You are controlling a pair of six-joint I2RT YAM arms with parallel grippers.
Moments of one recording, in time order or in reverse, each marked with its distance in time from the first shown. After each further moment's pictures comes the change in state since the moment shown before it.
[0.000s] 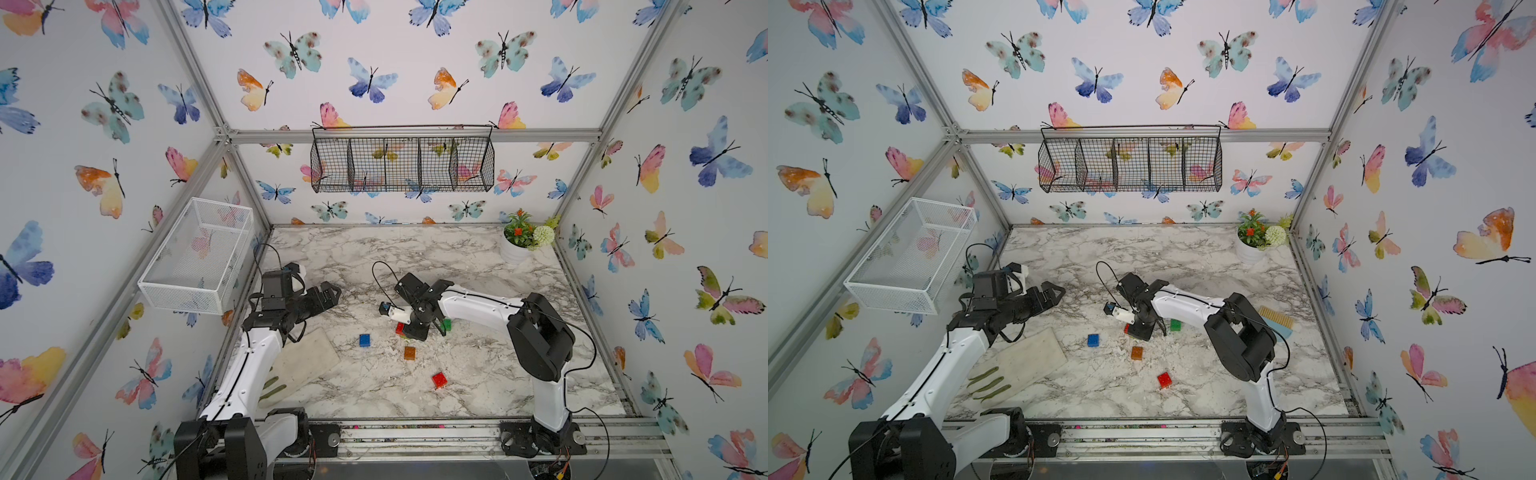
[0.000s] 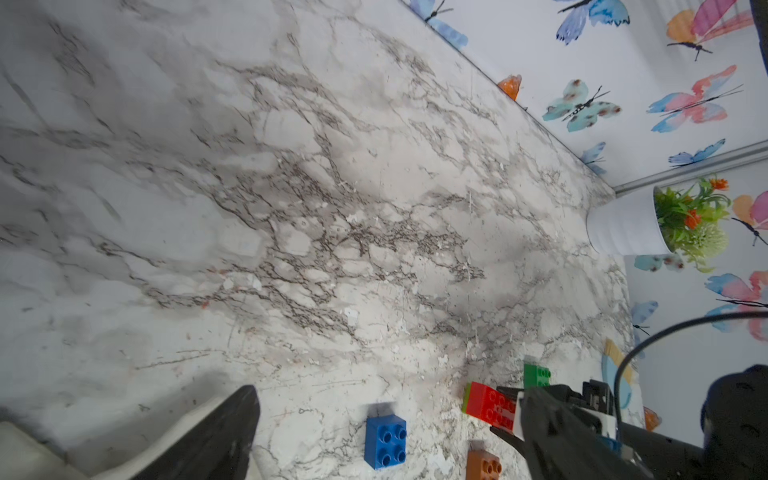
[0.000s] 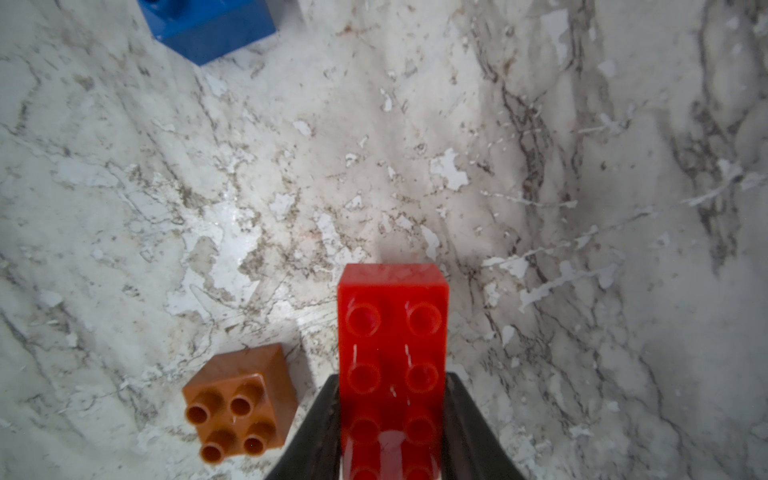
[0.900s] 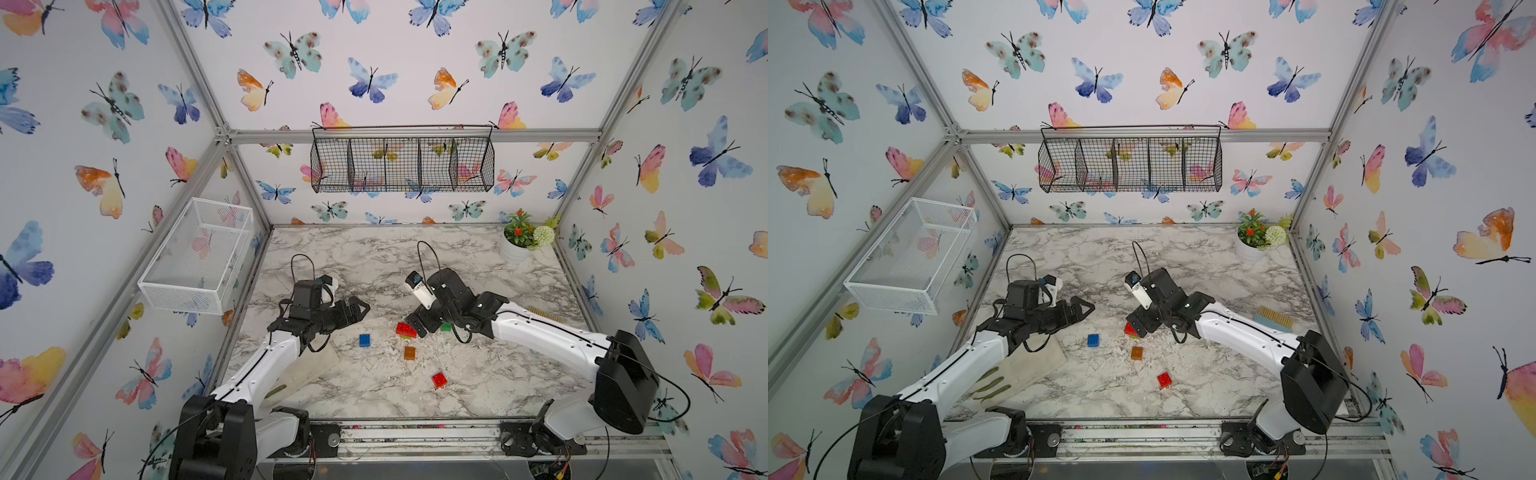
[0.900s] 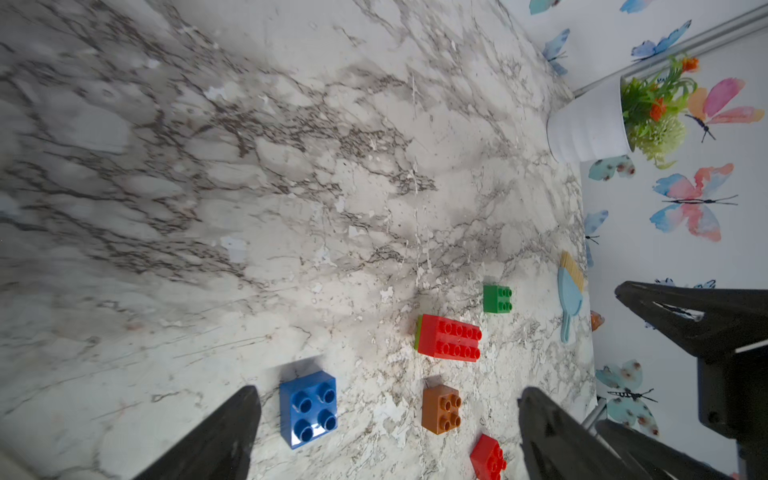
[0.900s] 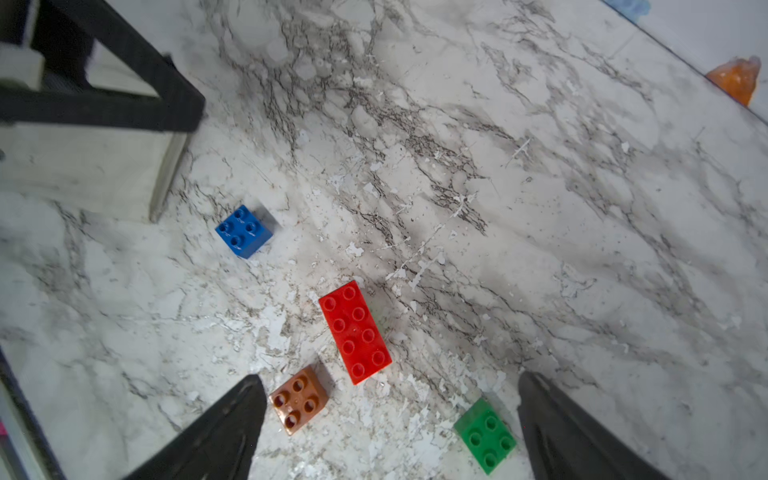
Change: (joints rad) left arm -0.249 0.085 -0.104 0.162 0.054 -0.090; right arm -0.012 -0.541 -0.391 0.384 0.076 0.511
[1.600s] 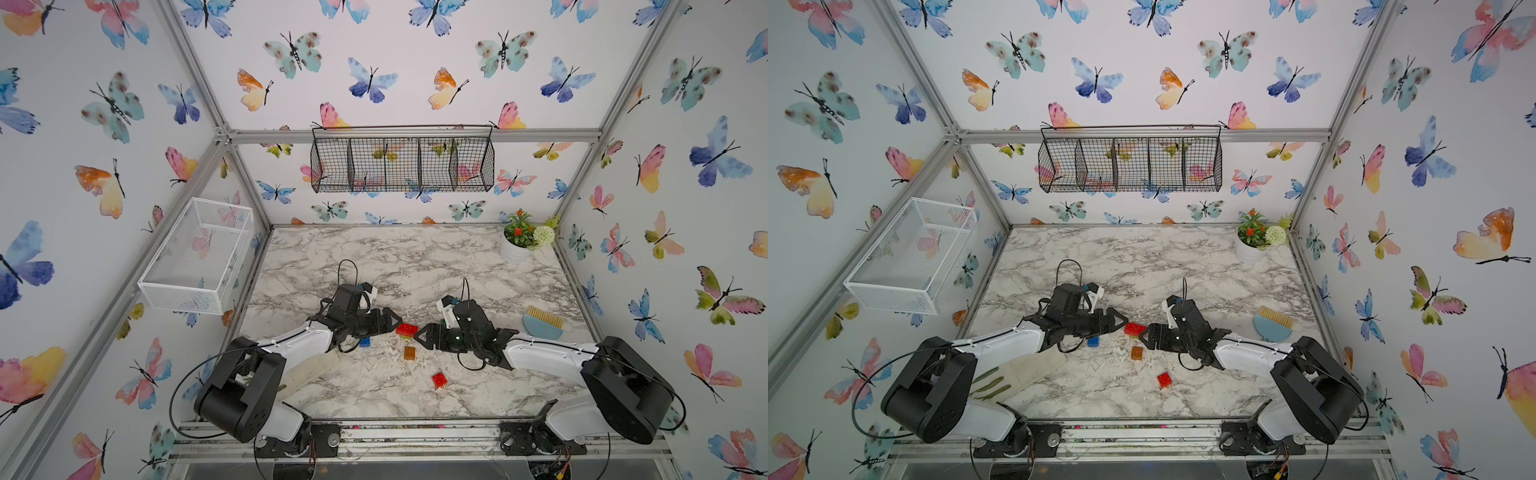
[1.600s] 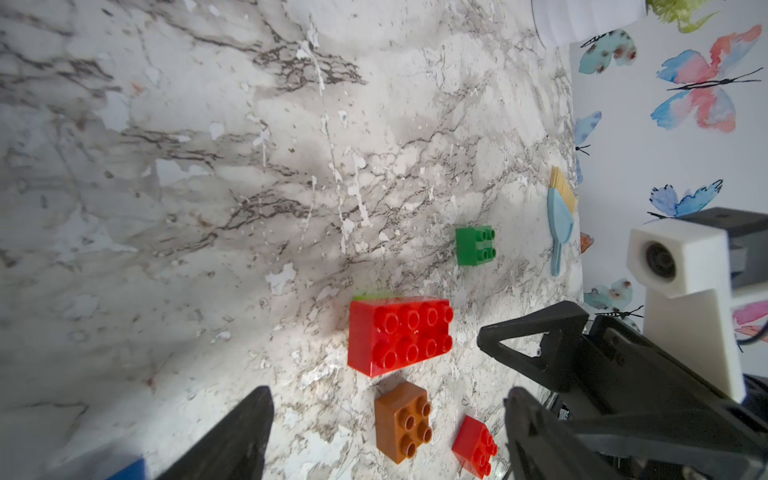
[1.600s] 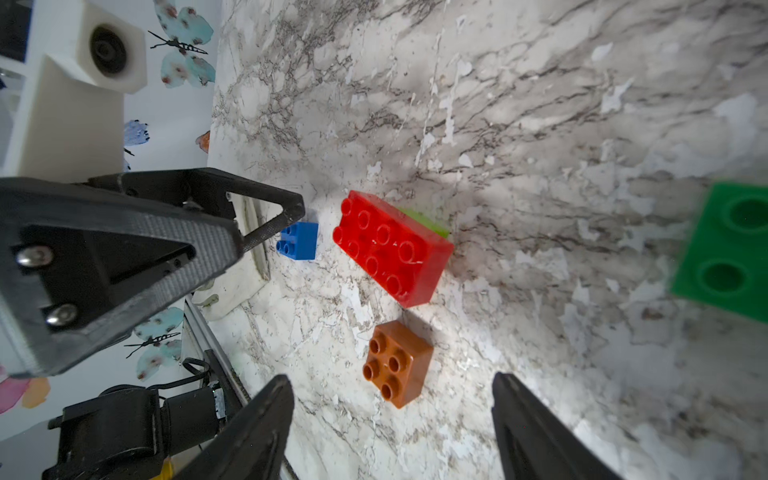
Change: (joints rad) left arm -0.242 0.264 -0.001 0.276 0.022 -0.092; right arm -0.102 0.009 -0.452 0.528 -0.352 0.763
